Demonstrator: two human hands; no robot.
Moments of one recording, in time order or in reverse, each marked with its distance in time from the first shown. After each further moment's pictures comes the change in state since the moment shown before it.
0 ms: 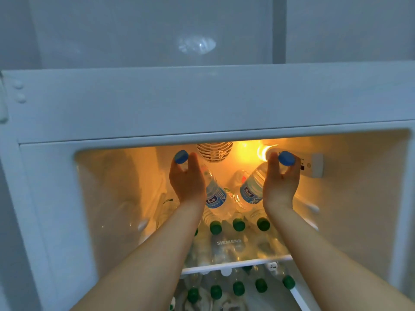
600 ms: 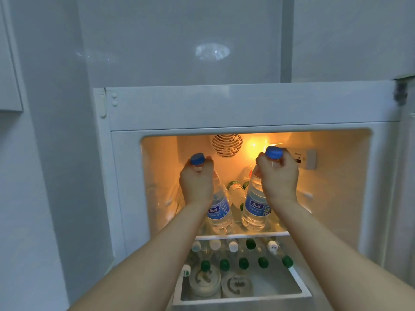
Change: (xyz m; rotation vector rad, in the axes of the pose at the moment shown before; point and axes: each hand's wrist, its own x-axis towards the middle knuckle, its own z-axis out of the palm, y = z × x) left_hand -0.062 0.059 -0.062 0.242 -0.102 0.062; right_hand -0.066 -0.070 -0.028 -0.177 -0.254 -0.137
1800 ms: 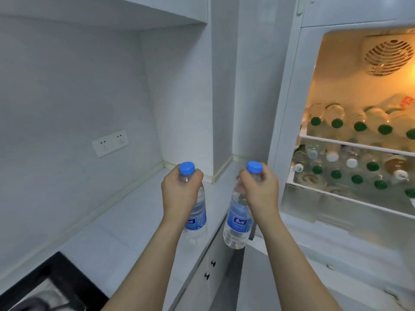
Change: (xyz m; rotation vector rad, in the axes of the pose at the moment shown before) left_hand -0.242 0.040 -0.403 0.466 0.385 -0.222; right_hand -0.389 -0.101 0.047 0.203 -0.652 0.408
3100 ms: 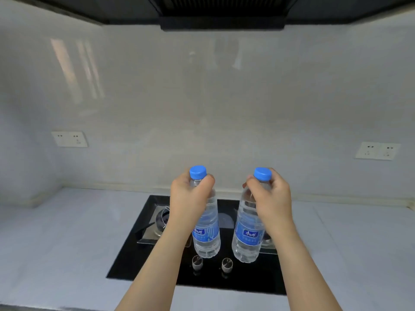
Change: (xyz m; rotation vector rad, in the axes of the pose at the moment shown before) left_hand -0.249 0.042 -0.456 0.195 0.908 -0.119; right_hand -0.384 -0.154 0.243 0.324 -1.142 -0.038
